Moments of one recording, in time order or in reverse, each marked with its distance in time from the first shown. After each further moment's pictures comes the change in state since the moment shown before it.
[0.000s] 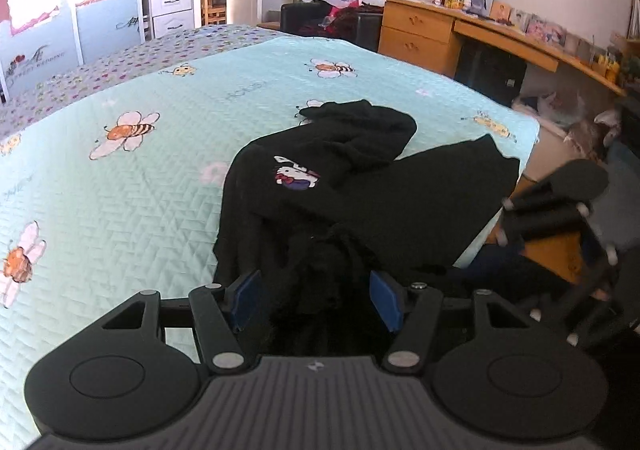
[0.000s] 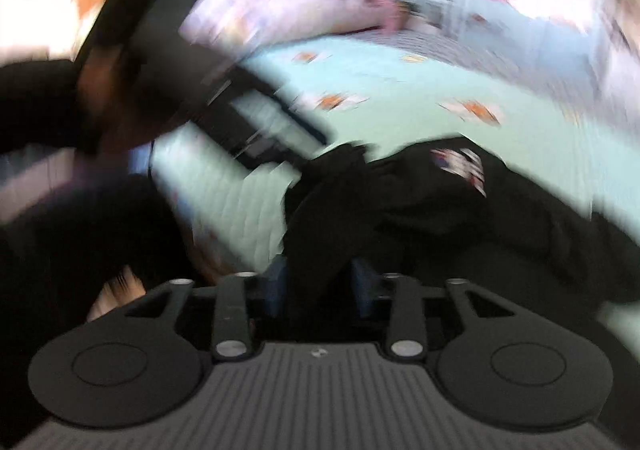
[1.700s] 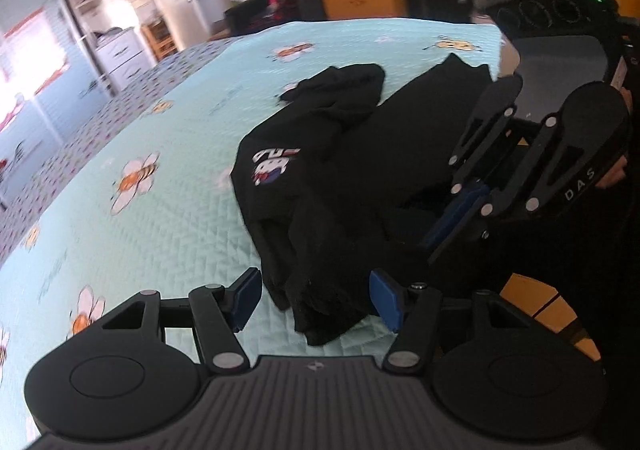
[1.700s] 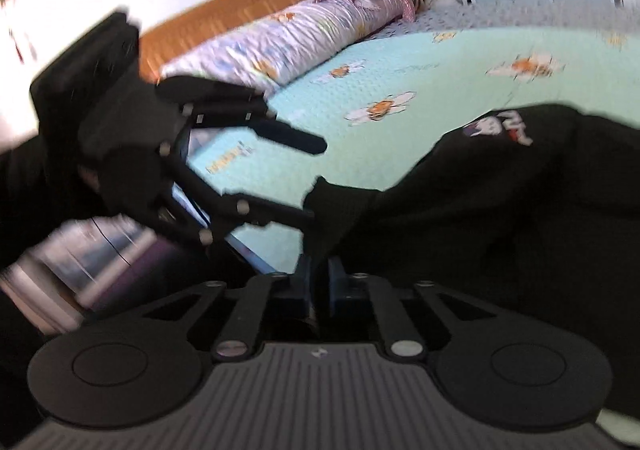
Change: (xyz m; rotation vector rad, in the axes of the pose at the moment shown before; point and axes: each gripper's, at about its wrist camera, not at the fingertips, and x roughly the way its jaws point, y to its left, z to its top) left arm -0.032 -0.003 -0.013 0.409 0.062 0.043; right arm 0.028 0.024 0.011 0.145 -0.017 0.219
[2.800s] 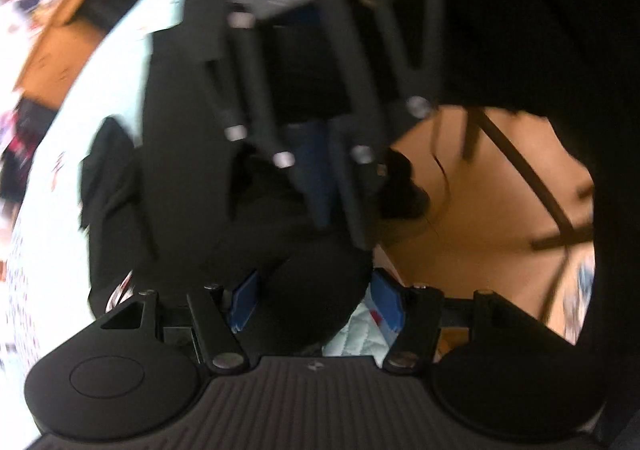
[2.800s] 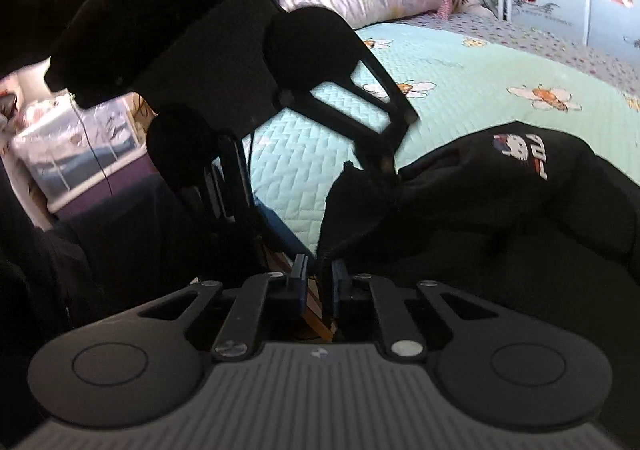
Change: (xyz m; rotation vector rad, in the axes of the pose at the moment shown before) left arm 0.038 -0.076 0.010 1.020 0.156 -0.380; right arm -0.015 0.044 -0.020 -0.234 0.113 -0.054
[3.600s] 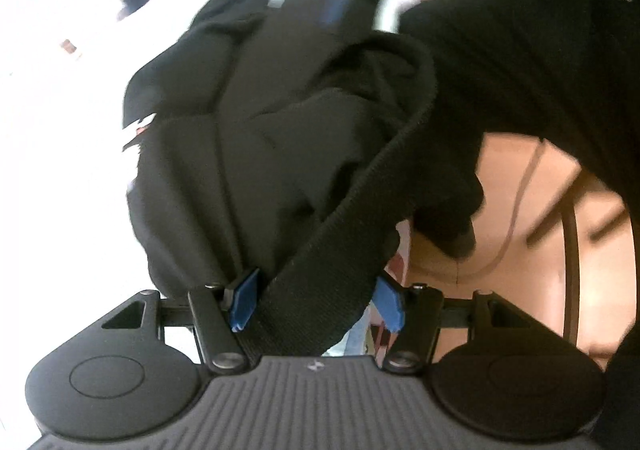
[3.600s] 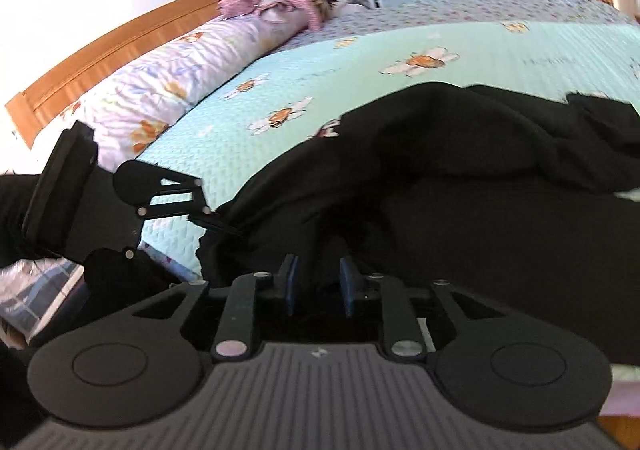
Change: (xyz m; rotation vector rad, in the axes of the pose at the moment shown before) left arm 0.019 -0.023 -0.066 -0.810 0.023 0.241; right arm -0.025 -0.079 -0.021 0.422 -0.127 -0.173
